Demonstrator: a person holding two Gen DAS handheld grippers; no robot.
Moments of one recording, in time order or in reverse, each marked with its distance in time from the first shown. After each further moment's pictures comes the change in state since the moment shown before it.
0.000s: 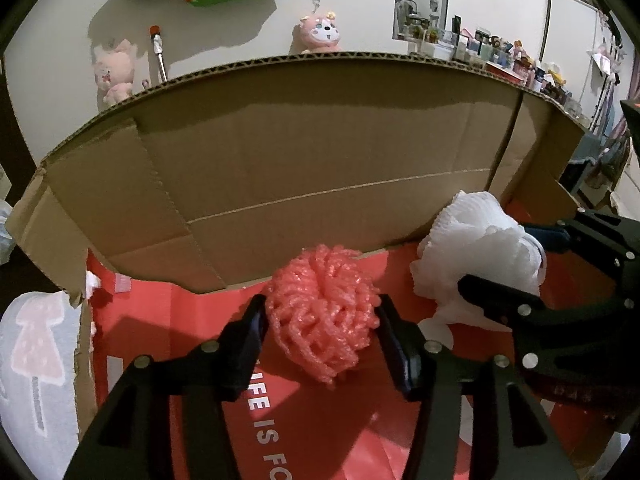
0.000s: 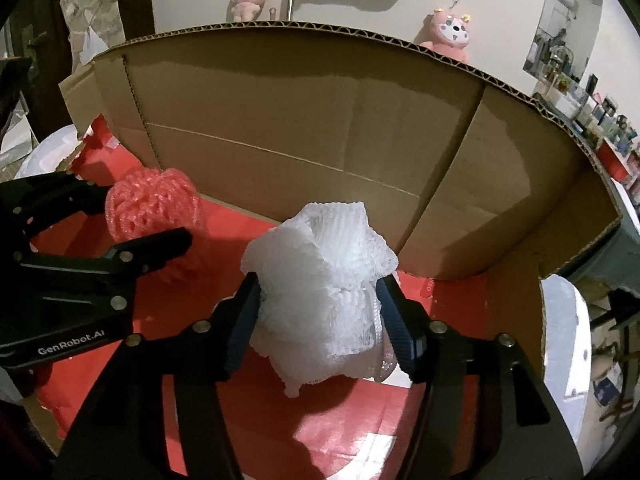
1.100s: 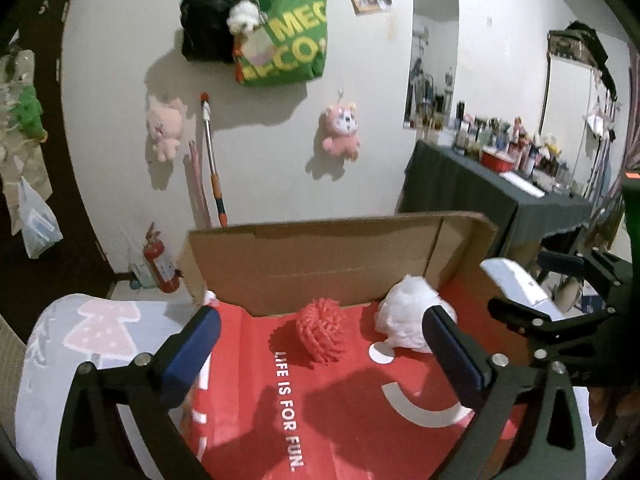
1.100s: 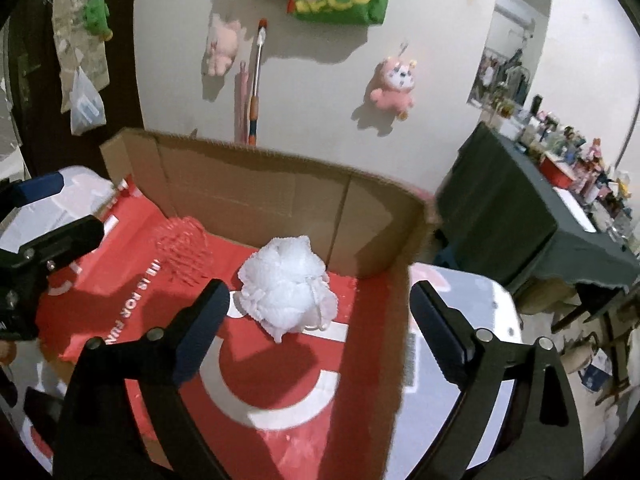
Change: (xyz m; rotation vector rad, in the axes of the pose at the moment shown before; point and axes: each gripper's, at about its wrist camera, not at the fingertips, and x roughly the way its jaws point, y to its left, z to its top) left arm -0.160 0.000 -0.016 -0.105 -0.290 0.035; right arm -0.130 -0.012 -0.012 0.061 -0.164 -0.122
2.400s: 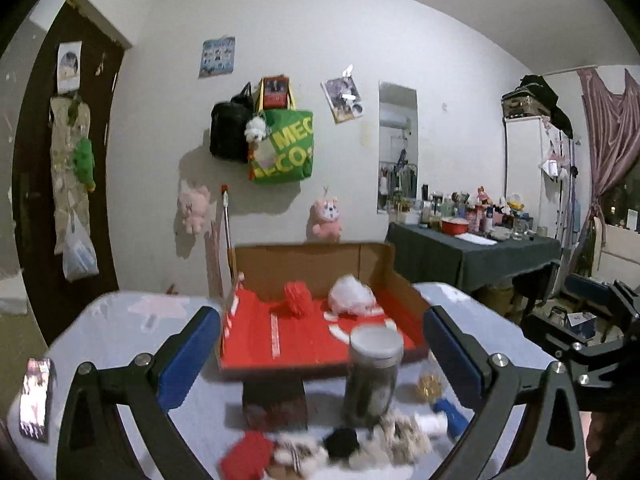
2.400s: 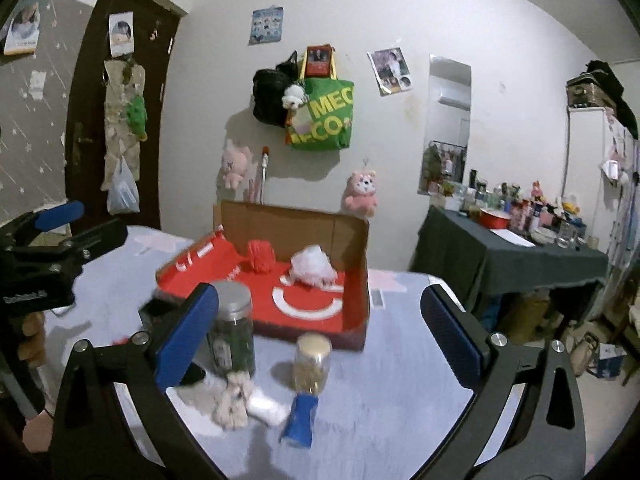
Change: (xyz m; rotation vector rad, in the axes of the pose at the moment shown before) left arm -0.237 -0.053 -0.180 0.012 -0.374 0.003; right arm -0.261 0.057 -0.220 0.073 -0.464 -0.072
